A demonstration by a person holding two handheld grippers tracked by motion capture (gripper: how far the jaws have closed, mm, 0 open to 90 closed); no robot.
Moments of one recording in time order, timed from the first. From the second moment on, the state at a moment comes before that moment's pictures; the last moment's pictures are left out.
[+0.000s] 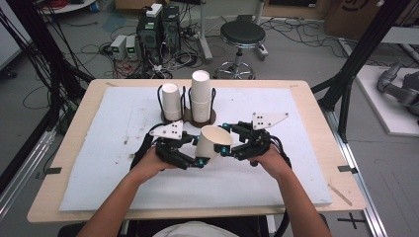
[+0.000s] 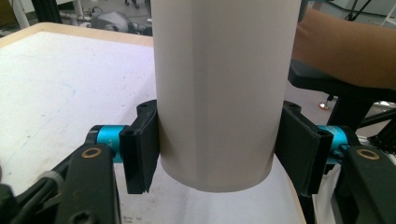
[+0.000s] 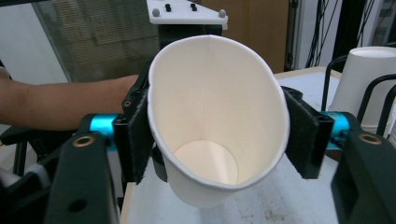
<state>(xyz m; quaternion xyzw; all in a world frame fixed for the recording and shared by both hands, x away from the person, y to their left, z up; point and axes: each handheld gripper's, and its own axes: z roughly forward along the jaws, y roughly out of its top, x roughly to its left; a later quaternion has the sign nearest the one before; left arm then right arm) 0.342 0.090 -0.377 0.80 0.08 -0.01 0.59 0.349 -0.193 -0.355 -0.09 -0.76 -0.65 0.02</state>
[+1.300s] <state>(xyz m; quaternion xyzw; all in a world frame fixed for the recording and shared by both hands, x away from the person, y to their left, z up) 0.342 0.091 -0.377 0.79 0.10 -0.01 0.61 0.346 -0.191 -0.351 -0.09 -0.75 -0.65 0.01</state>
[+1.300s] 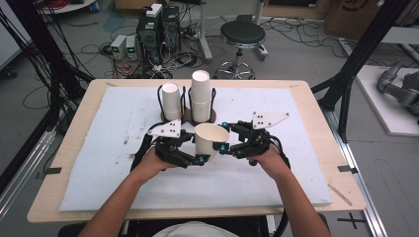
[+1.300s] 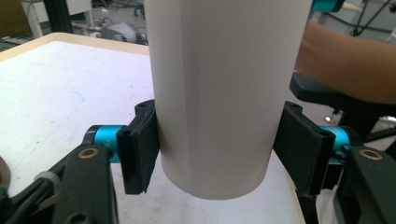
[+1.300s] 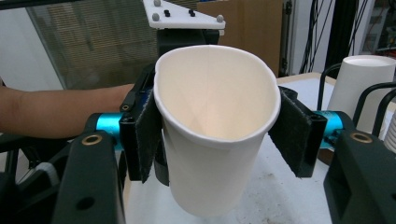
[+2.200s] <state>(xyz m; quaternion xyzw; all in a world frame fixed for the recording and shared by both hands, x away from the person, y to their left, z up) 0.341 0.090 -0.377 0.78 0.09 0.00 0.62 0.343 -0.181 -0.354 -0.11 -0.74 -0.67 0.02</state>
